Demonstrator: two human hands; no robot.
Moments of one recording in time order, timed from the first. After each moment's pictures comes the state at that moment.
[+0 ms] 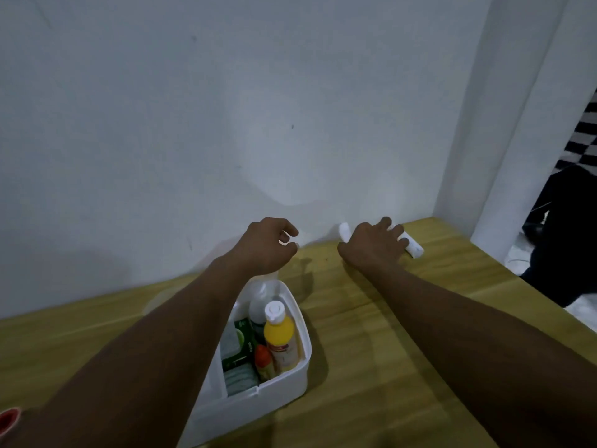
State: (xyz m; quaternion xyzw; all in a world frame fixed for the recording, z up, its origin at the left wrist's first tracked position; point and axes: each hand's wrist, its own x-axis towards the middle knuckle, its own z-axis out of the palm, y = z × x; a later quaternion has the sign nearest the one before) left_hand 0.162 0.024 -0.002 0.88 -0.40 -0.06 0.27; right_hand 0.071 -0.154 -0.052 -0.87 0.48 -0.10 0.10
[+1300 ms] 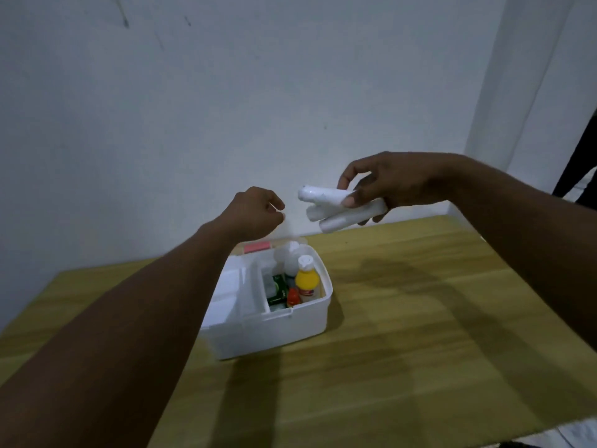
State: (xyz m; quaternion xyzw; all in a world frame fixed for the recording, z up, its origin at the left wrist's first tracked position) left_hand 0.127 0.116 0.051 0.90 -0.34 0.01 0.27; right_hand -0.026 -0.103 0.118 -0.88 0.05 0.08 0.47
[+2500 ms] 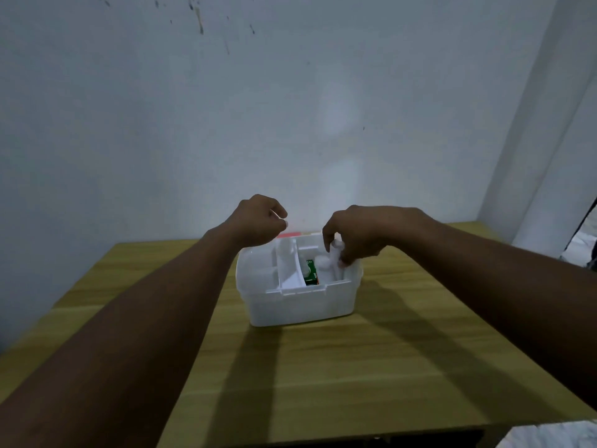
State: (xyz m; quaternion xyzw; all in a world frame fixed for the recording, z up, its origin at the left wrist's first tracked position) left_hand 0.110 0.192 0.036 0.91 -0.30 0.01 0.30; right_hand -0.016 0.023 0.072 -0.99 0.03 0.12 0.03
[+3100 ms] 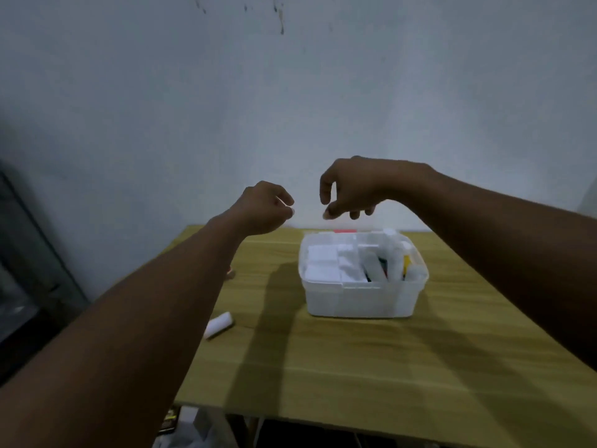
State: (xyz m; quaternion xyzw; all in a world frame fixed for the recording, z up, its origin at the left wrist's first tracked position) left_hand 0.107 0.282 0.058 0.92 -0.23 0.05 0.31; right_hand 0.032 0.097 0.123 -0.99 -0.07 0.02 0.12
